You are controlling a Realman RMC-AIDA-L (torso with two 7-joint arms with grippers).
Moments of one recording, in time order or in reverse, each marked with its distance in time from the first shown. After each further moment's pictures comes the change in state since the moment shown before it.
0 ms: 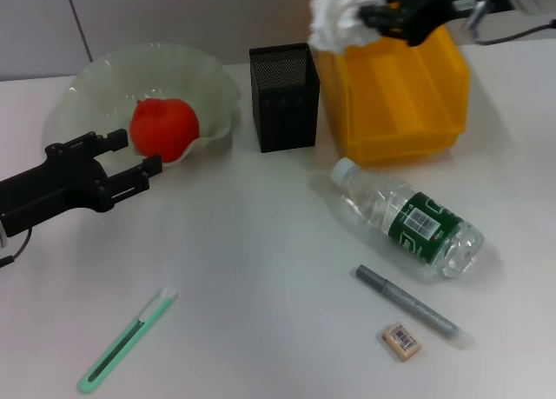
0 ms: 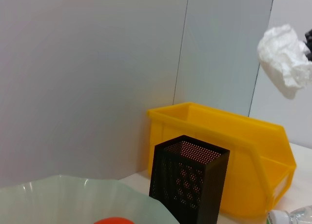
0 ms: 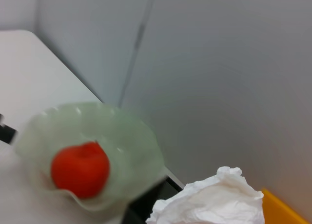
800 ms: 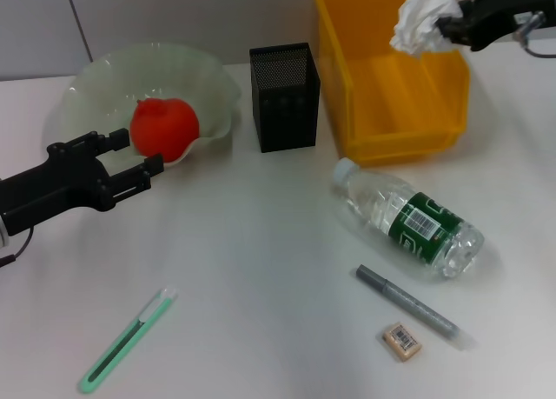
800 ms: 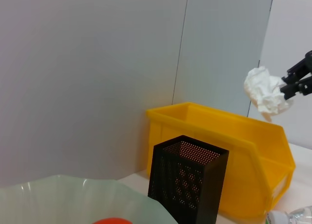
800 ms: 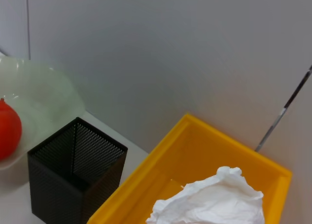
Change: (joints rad) left arm -0.004 0.000 0.000 -0.001 0.003 0.000 -0.005; right arm 0.020 -0.008 0.130 0.241 -0.112 0.132 -0.010
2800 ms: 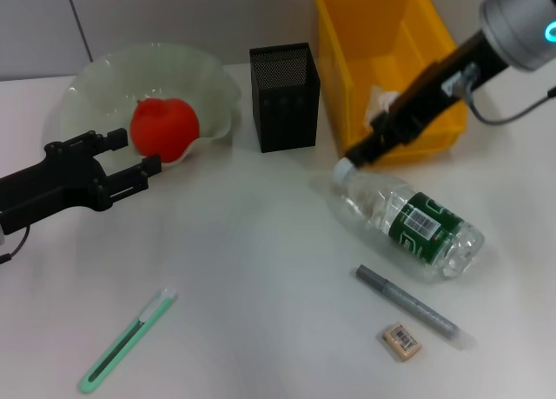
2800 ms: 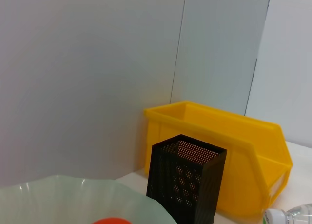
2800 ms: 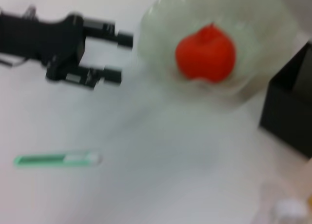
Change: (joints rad) left arm -0.001 0.010 0.008 0.005 0.004 0.006 -0.009; right arm 0.261 -0.019 0.010 0.051 0.083 -0.639 0.238
